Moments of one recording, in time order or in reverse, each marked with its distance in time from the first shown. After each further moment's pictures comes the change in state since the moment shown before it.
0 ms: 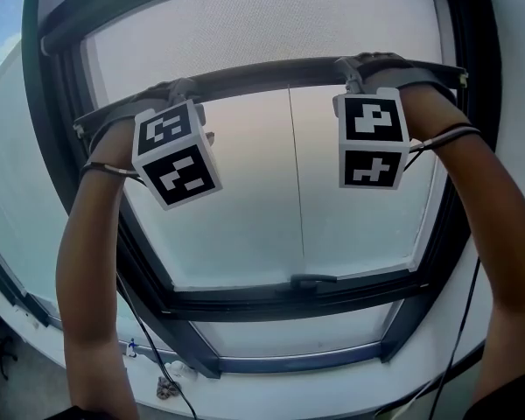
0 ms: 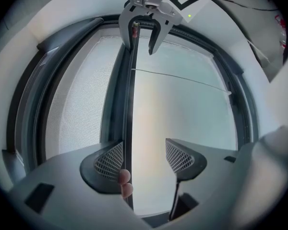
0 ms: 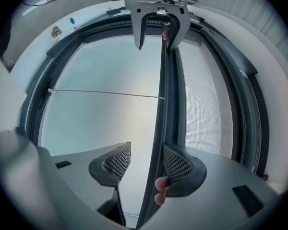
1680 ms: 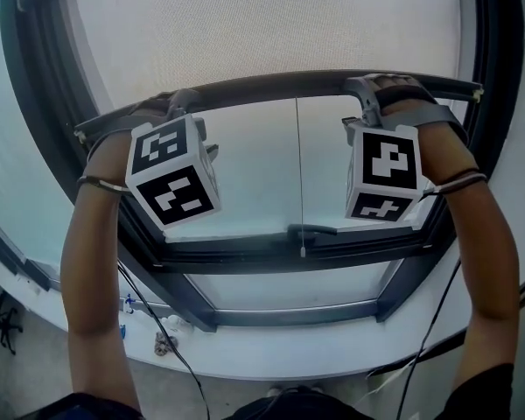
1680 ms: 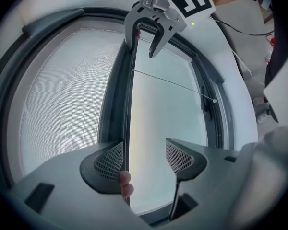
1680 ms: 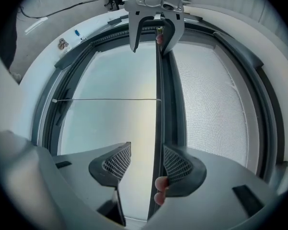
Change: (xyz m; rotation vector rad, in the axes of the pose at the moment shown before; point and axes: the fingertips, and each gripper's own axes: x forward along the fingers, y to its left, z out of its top) left arm 0.007 -0.131 -0.003 -0.038 -0.008 -0.255; right arm -0.006 0.126 0.025 0.074 -0.072 0.128
